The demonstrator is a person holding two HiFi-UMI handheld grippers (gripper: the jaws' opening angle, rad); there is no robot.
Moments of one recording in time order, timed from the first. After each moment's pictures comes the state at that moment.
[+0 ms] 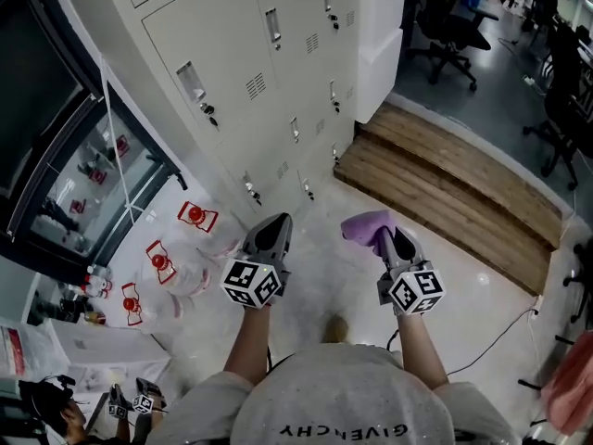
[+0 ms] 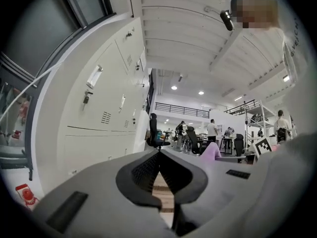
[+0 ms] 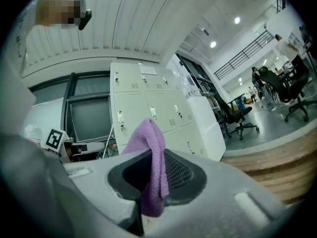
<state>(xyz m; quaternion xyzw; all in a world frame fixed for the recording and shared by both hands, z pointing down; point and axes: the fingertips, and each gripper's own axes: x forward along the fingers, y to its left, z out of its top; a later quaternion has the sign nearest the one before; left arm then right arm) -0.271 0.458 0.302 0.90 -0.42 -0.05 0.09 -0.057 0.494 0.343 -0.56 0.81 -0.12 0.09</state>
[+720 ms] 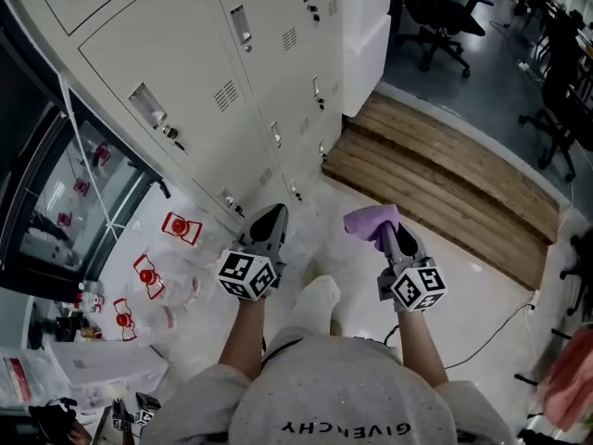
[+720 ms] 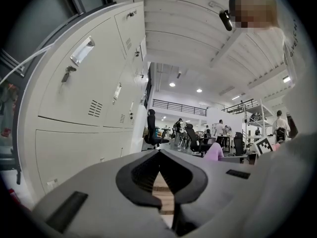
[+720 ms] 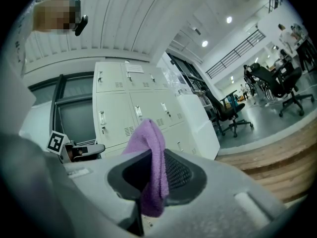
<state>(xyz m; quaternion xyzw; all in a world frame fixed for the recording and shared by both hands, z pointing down) -0.226 0.358 0.321 0.91 -0.40 -0.04 0.09 -0.002 0.415 0.366 -0.59 0.79 -0.15 0.10</state>
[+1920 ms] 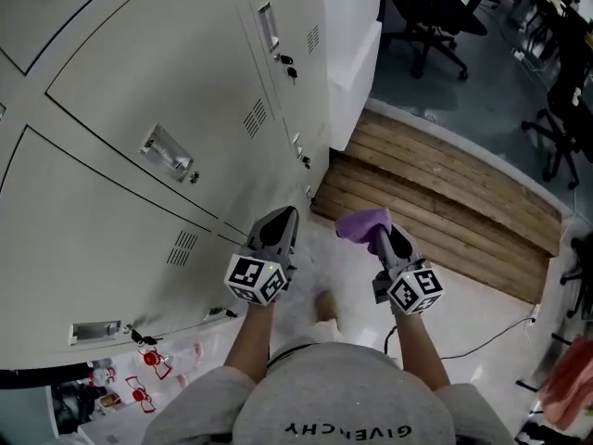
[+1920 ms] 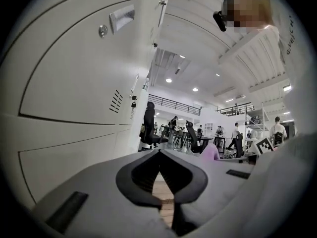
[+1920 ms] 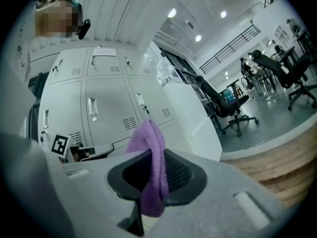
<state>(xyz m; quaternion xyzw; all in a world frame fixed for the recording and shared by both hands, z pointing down) -0.117 0.008 0.323 0.93 -0.34 -0.02 0.12 0.057 0.080 0.363 -0.60 0.77 -0.18 0.11</state>
